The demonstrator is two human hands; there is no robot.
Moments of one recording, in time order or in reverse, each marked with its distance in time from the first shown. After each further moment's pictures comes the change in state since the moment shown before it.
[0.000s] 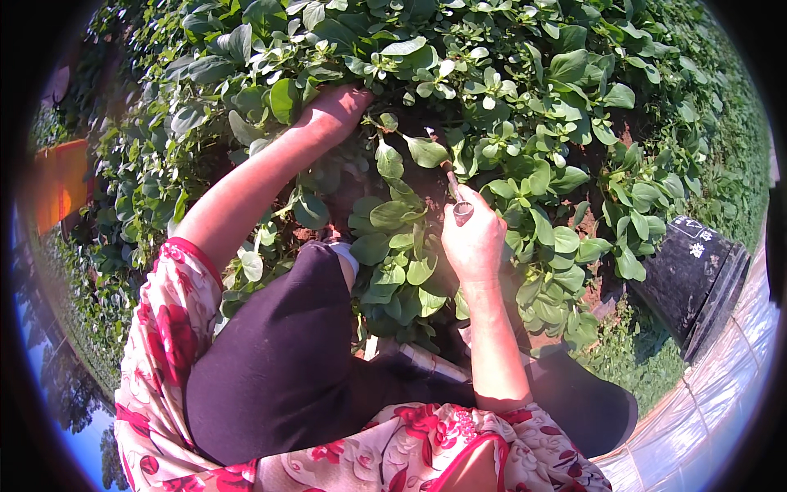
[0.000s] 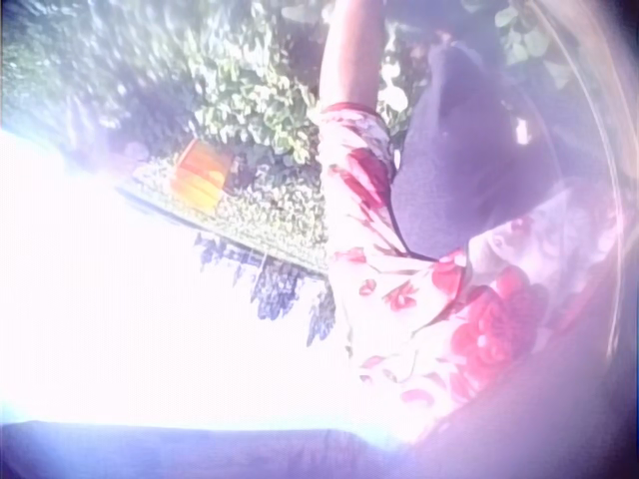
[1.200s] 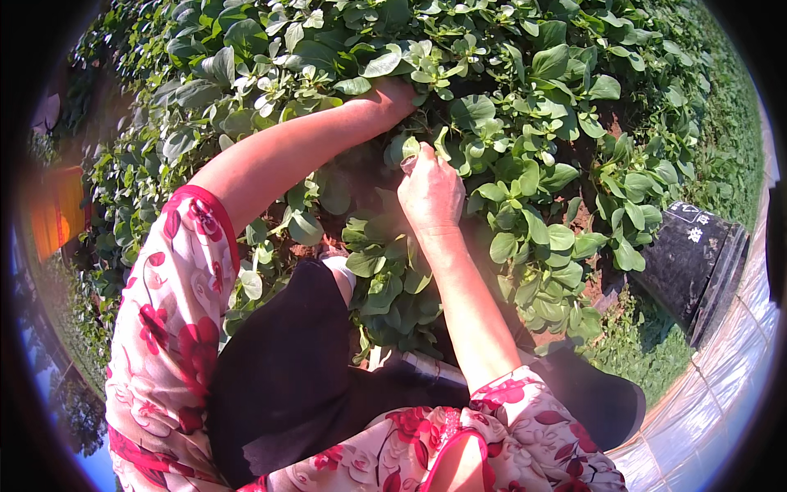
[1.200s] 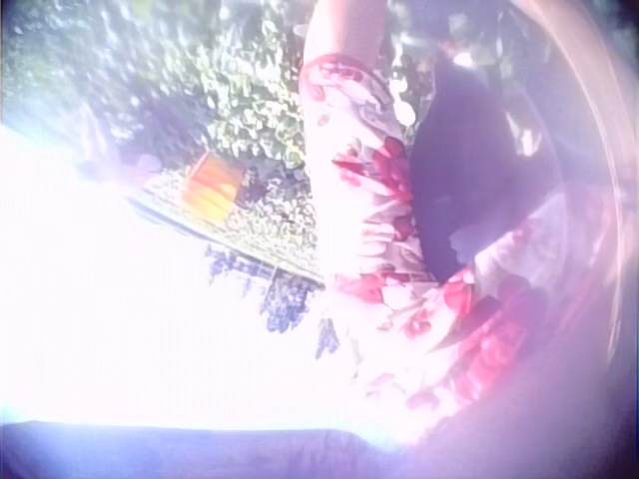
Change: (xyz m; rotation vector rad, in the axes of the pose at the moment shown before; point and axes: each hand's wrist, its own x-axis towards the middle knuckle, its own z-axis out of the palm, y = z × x) left_hand 0.104 0.041 0.055 0.324 0.280 0.276; right_hand 0.055 -0.020 0.051 -0.292 0.060 -0.123
